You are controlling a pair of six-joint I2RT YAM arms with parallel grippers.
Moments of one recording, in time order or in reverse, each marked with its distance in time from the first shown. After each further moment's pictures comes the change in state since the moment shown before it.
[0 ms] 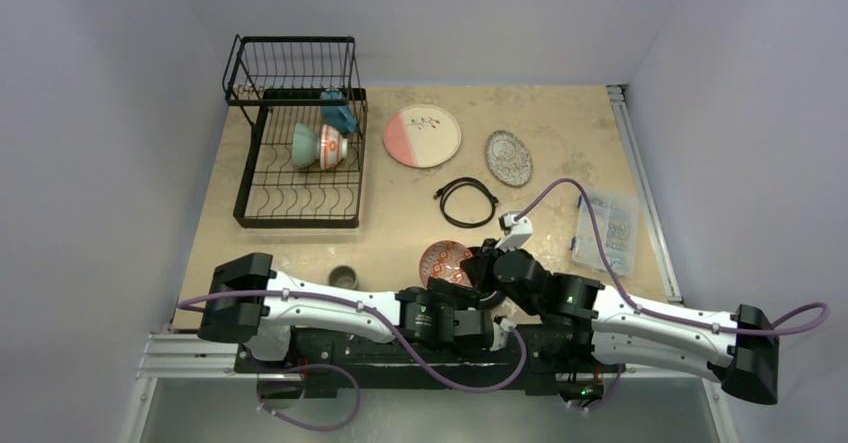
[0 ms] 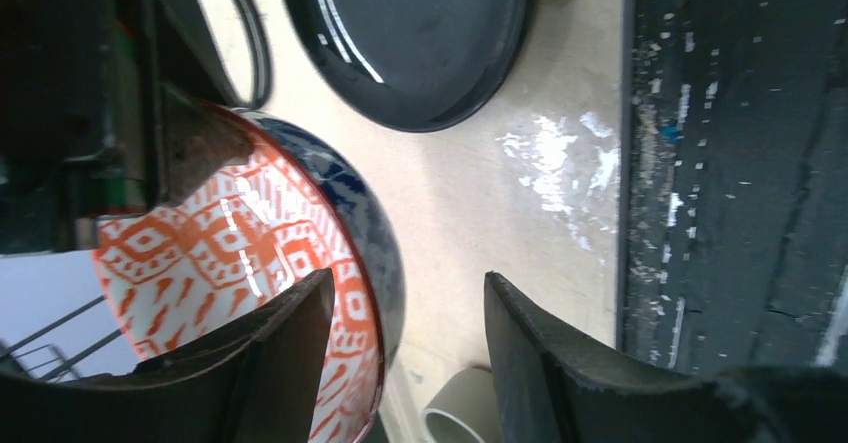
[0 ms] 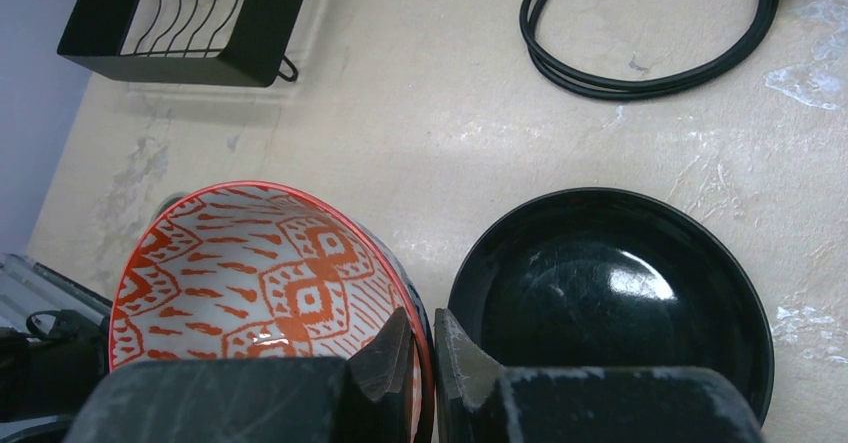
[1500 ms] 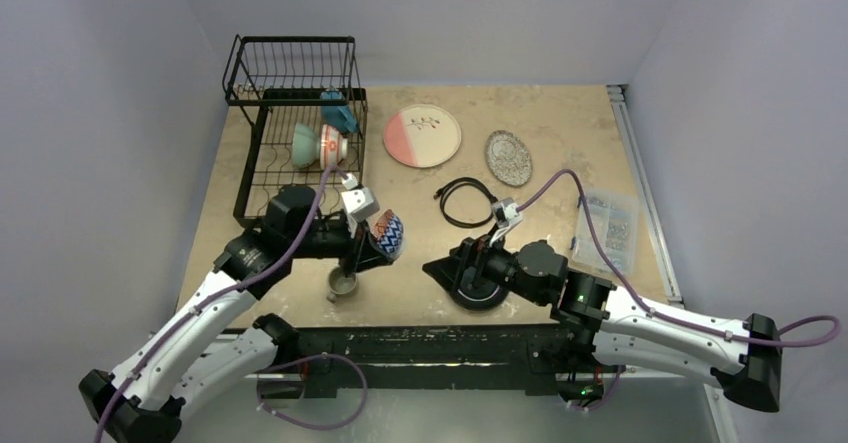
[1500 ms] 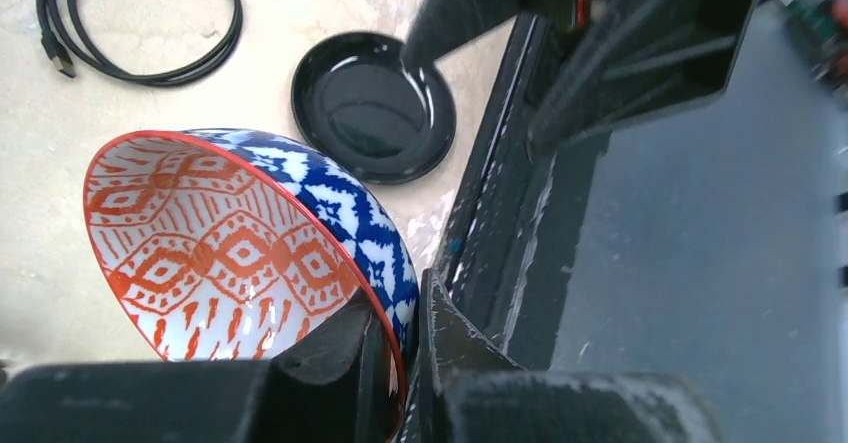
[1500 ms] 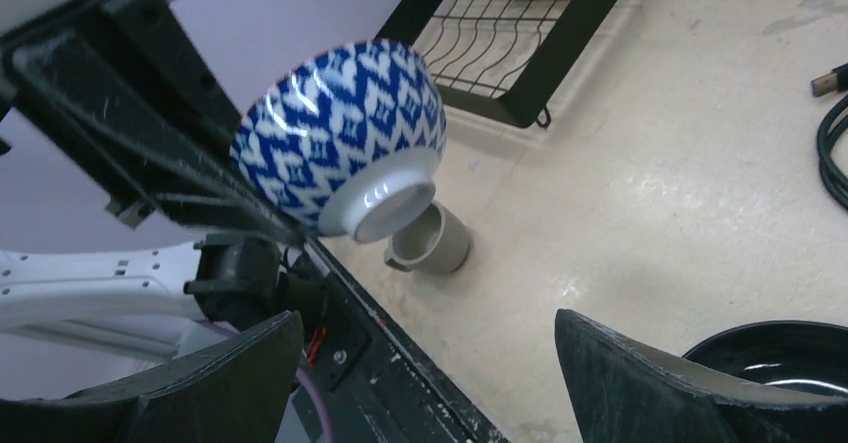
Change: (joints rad) left arm 0.919 -0.824 -0.356 0.195 1.186 -0.362; right arm -0.023 -0.069 0.043 0.260 -0.307 -0.126
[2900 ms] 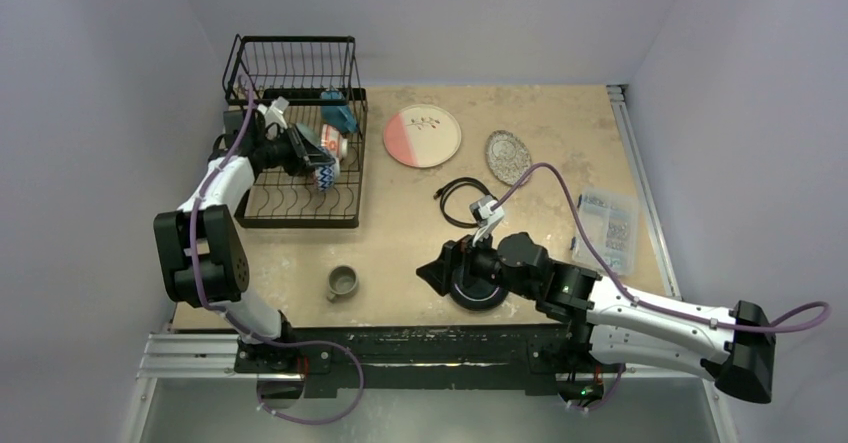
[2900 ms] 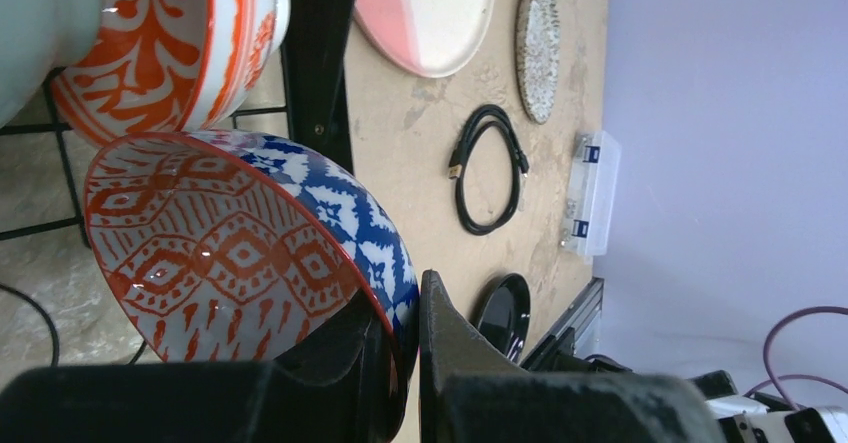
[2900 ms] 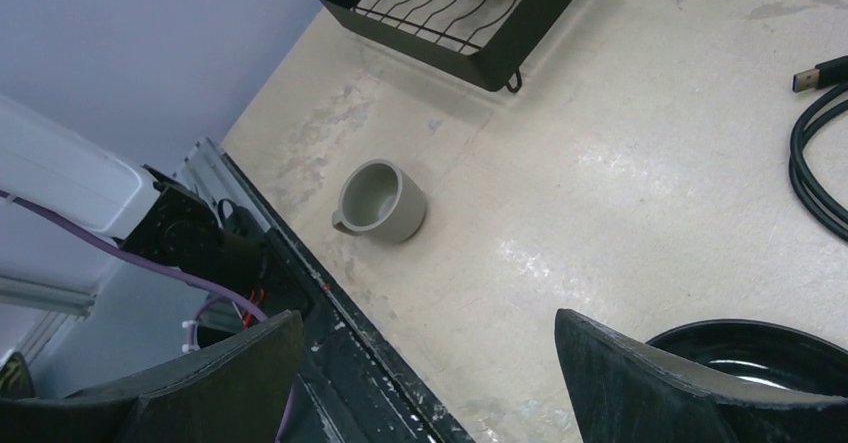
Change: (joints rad) left arm 0.831 0.854 0.337 0.219 0.232 -0.468; right arm -0.010 0.127 0.065 -0.058 -0.055 -0.124
